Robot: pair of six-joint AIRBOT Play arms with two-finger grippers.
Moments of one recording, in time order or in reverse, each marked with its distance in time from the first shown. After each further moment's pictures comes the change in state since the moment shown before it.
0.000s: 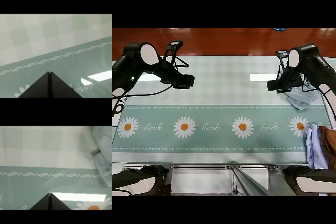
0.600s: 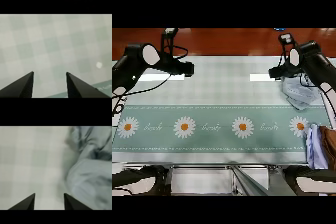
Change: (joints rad) left arm 0.033 -0.015 0.012 0.100 0.301 -0.008; right arm -0.010 0.000 0.051 -0.222 -0.290 0.032
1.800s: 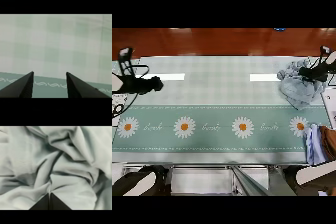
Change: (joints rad) left arm 0.332 0.330 -0.423 -0.063 0.103 -0.019; right arm -0.509 -0.268 0.147 0.405 -0.109 -0.178
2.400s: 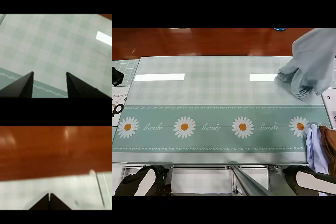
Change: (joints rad) left arm 0.230 0.286 0.023 -0.053 -0.067 0.018; right arm 0.142 0.397 0.330 0.121 0.030 -0.122
